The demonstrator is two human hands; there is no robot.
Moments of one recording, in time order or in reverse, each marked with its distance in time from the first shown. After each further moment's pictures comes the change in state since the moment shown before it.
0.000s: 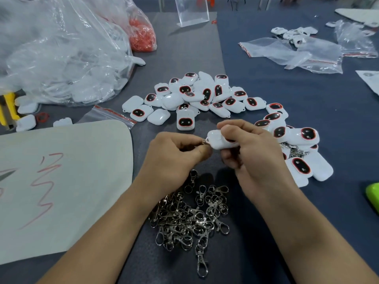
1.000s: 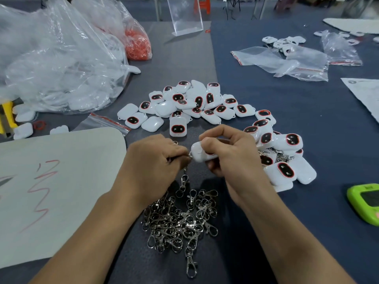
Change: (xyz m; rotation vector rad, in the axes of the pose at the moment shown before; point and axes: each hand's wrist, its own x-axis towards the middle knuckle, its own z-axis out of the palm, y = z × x) left_hand -0.002 -0.002 -0.021 0.566 0.067 0.447; right_hand -0.004 0.003 0.003 -0.184 -0.083 -0.115
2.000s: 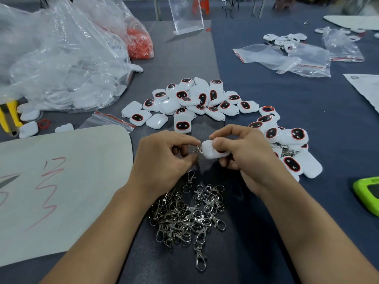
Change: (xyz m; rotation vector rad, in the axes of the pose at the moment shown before) left_hand 0.000 -0.004 0.012 -0.272 0.033 -0.213; right_hand 0.009 0.001 -0.015 -0.105 -0.035 0.088
